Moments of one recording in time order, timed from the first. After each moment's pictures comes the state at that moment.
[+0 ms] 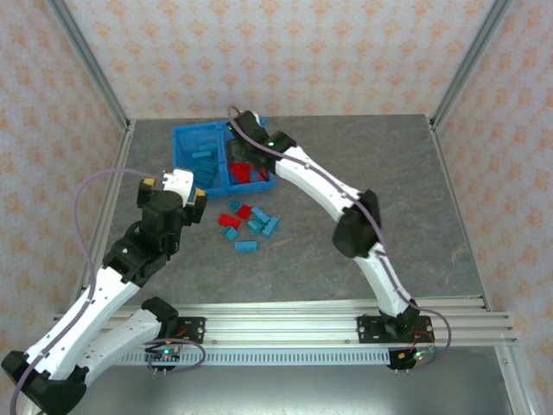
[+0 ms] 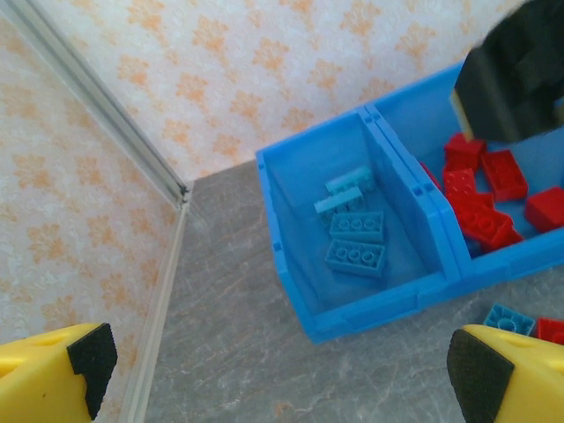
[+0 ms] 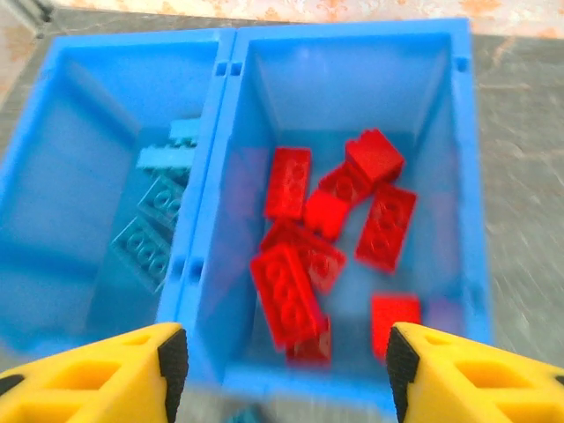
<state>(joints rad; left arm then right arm) -0.49 0.79 0.83 -0.50 -0.64 0.13 0.81 2.19 2.23 -0.82 0.25 0.47</state>
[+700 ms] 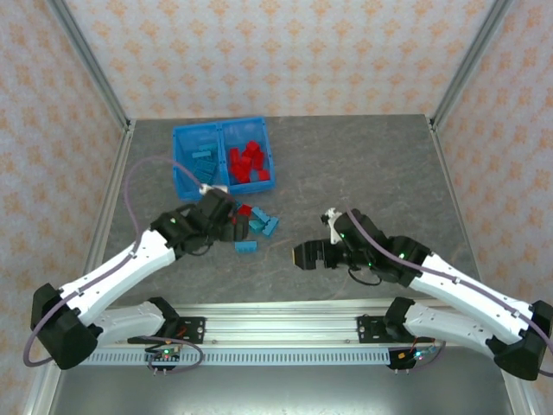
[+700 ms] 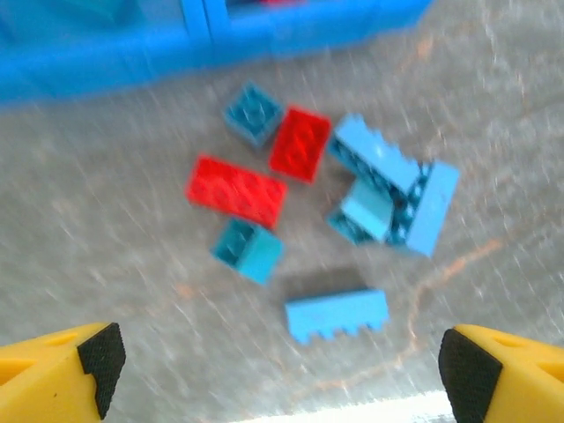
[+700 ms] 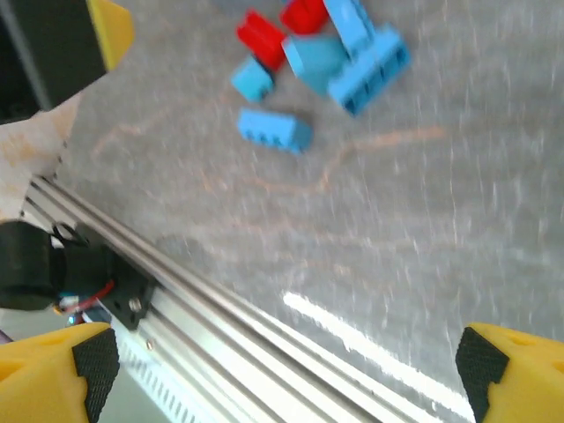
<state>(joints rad) -0.71 1.12 0.86 -0.78 -0.27 -0.70 0.91 0.83 0.75 -0.70 -0.17 0.76</state>
